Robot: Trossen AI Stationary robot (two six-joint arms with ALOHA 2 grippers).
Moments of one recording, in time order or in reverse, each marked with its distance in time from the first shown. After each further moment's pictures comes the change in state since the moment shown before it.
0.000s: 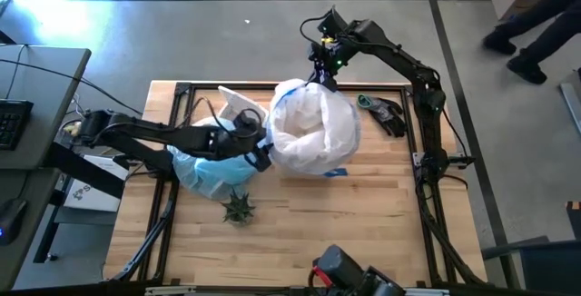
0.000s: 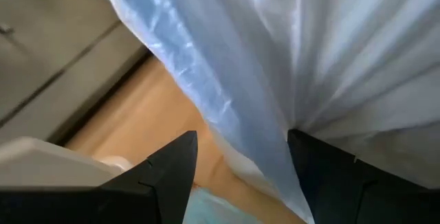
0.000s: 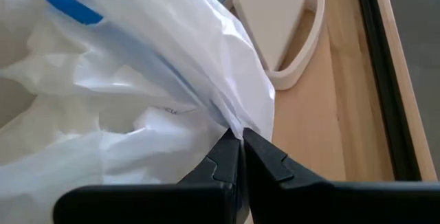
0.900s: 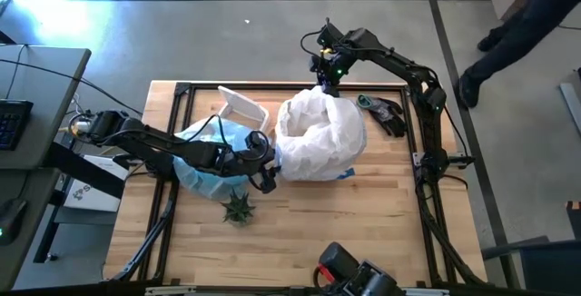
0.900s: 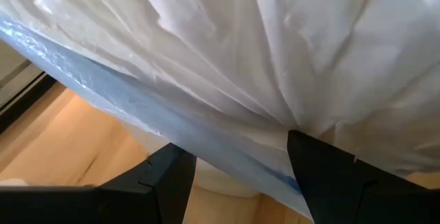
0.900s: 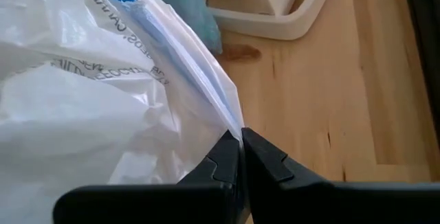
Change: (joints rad) left arm -0.148 0.115 0.000 0.147 0.043 -0.047; right arm -0.020 -0.001 -0.176 0.010 0.011 -0.034
